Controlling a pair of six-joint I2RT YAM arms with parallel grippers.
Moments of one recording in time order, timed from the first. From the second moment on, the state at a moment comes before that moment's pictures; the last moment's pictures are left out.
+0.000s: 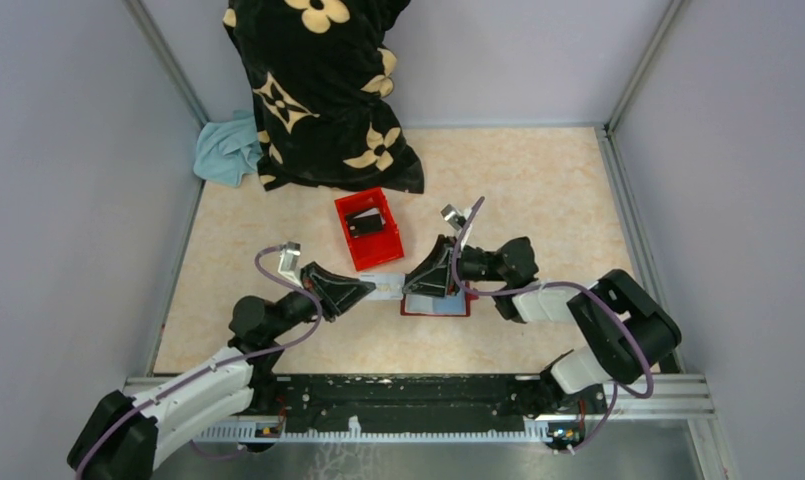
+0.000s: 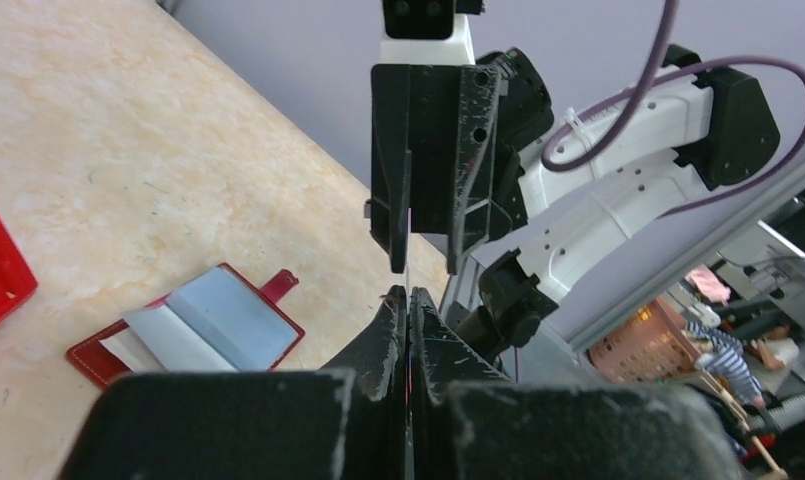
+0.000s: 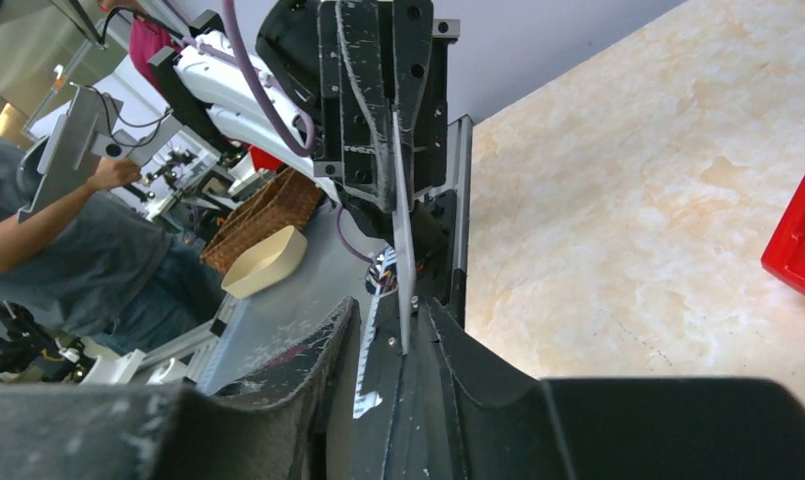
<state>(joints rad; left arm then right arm) -0.64 0.74 0.08 0.99 0.45 -0.82 0.59 1.44 0.42 1.35 -1.02 0.91</state>
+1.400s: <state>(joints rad) -0.64 1.14 0.02 1.50 0.30 -0.98 0.58 1.58 0.47 1.52 -0.89 1.03</state>
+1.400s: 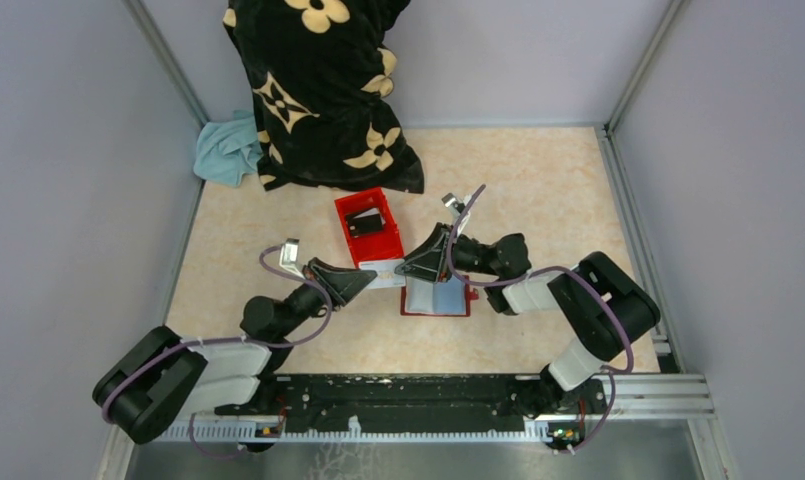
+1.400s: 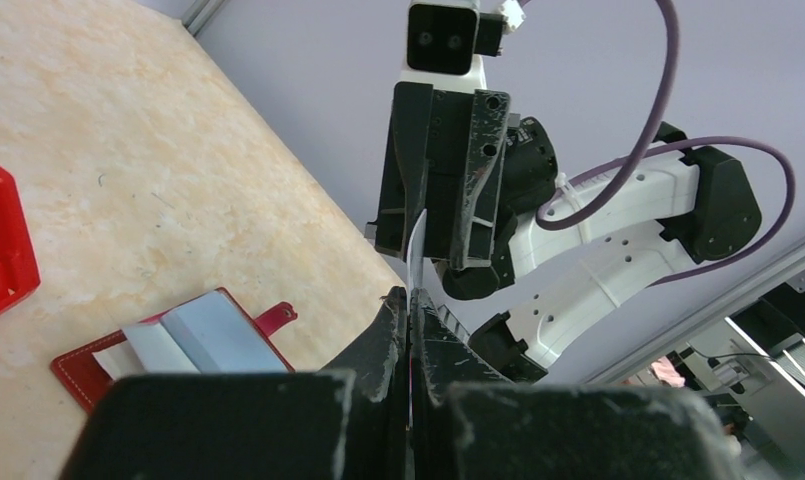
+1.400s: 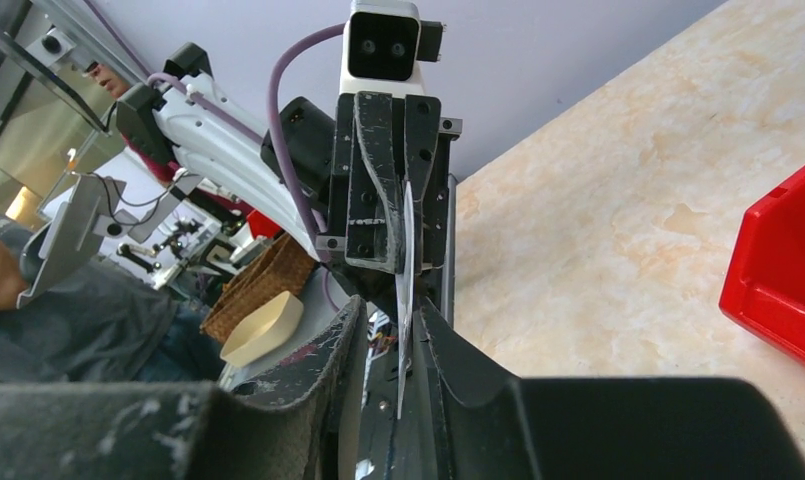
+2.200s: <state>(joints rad) -0.64 1.10 0.02 1.51 0.27 -0.98 0.58 1.63 0.47 1.52 -0.88 1.01</state>
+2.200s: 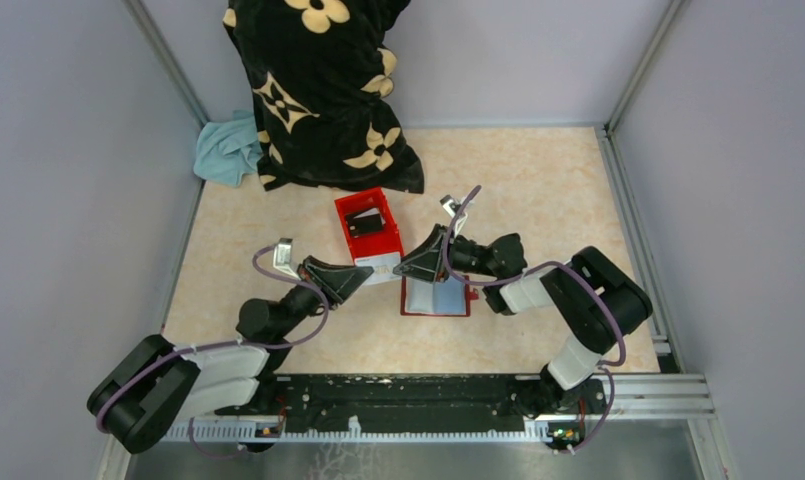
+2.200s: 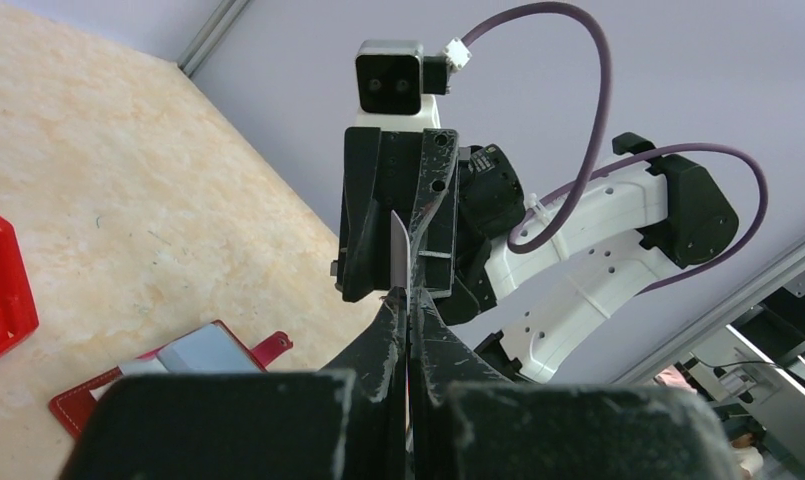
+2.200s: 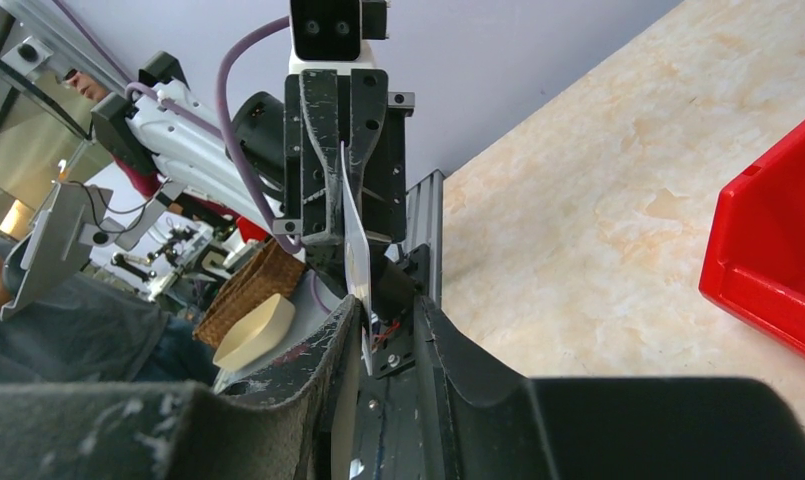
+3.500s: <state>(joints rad) -0.64 0.32 0.14 0.53 -0.05 -0.72 0.55 1.63 1.12 0.34 -0.64 0.49</state>
